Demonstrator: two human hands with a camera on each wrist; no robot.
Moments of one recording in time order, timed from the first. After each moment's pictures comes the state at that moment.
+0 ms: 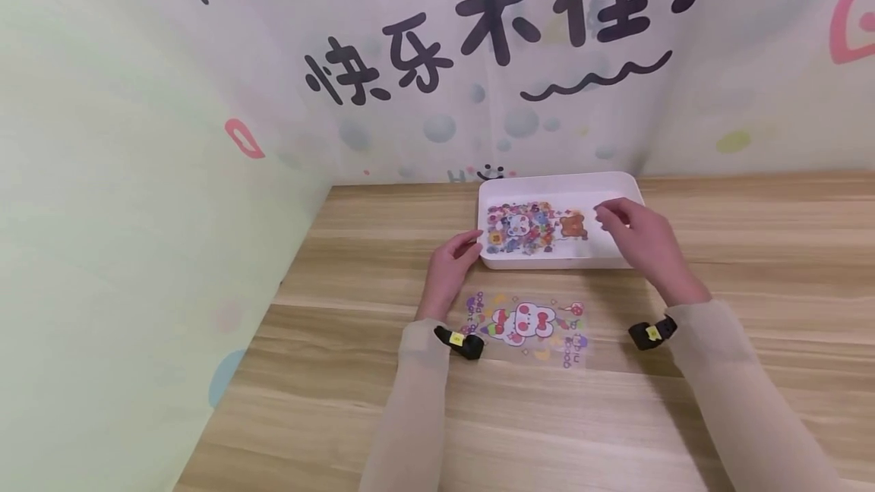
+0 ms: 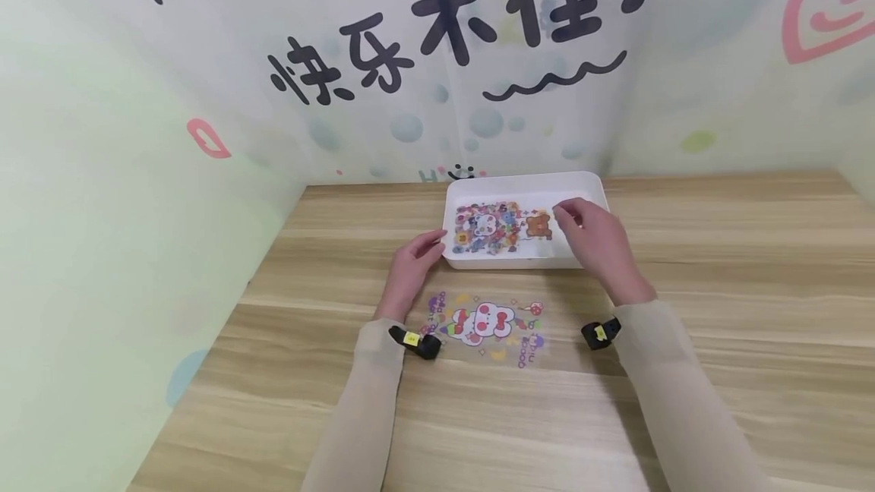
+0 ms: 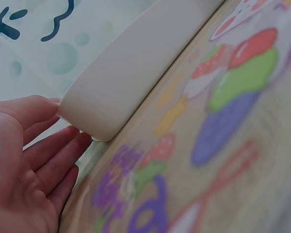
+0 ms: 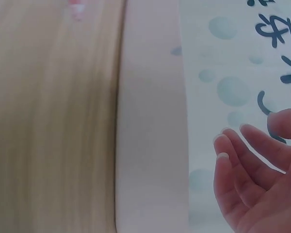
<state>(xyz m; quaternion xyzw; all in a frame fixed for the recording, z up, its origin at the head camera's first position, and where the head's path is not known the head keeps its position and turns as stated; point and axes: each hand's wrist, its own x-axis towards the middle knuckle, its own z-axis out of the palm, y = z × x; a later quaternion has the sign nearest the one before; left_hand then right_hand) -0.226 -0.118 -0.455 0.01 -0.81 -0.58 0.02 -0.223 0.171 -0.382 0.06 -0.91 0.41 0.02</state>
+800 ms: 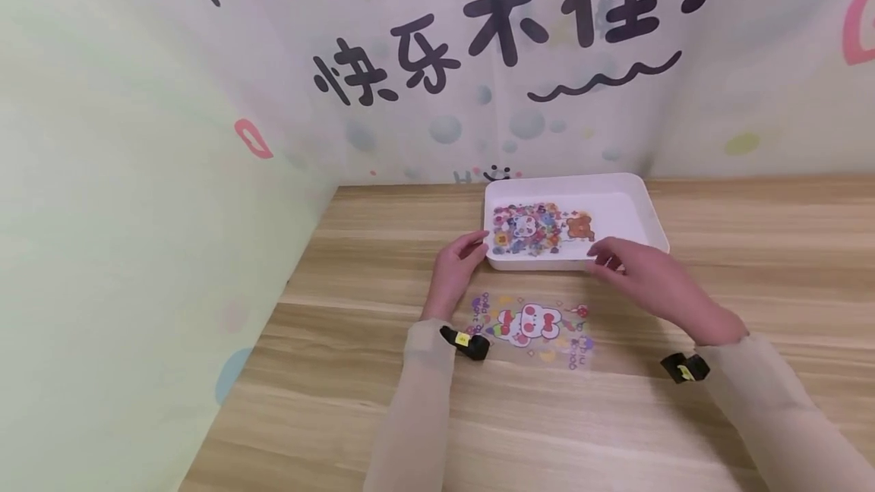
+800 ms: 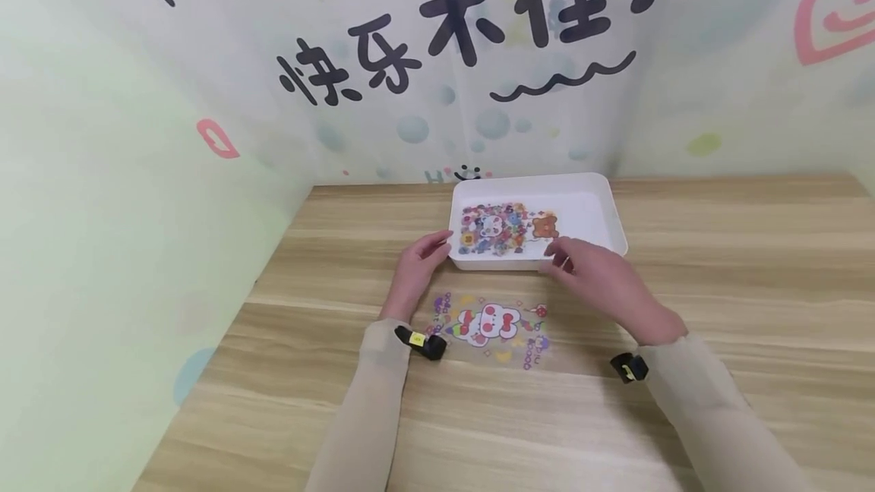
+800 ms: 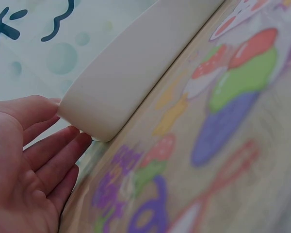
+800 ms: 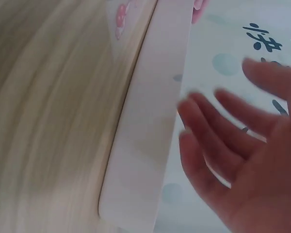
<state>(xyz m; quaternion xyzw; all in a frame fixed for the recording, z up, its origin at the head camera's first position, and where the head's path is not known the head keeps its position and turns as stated) -0.225 -0.119 -0.455 0.01 -0.81 -0.58 0.03 -0.186 0.164 -0.384 0.22 -0.94 0.27 -0.01</state>
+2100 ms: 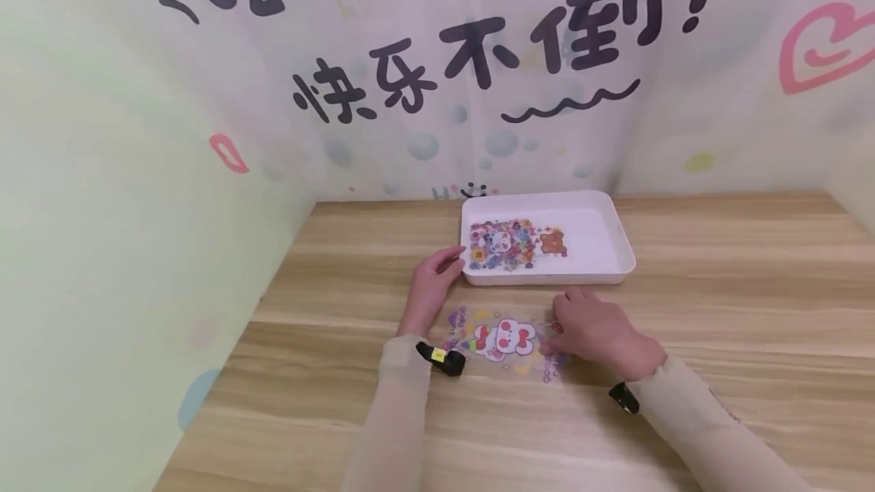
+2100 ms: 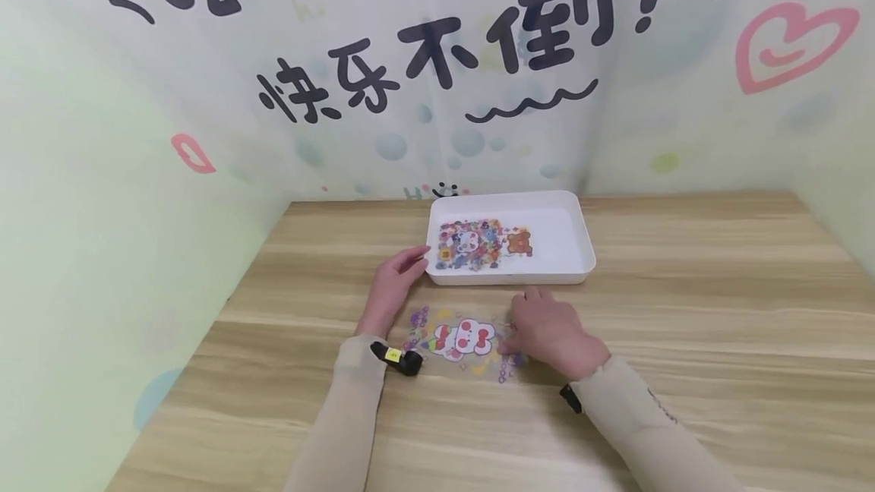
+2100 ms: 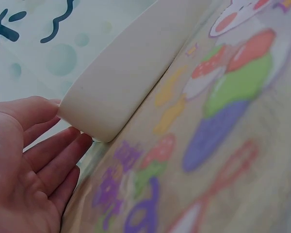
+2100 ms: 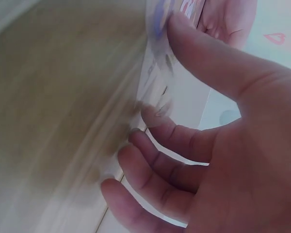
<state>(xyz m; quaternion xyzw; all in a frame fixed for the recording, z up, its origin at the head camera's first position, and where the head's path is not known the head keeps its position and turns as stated) -0.222 -0.120 -0.452 0.01 -0.81 -0.58 0.02 -0.153 0.130 -0.398 0.19 -0.97 0.10 -0.13</state>
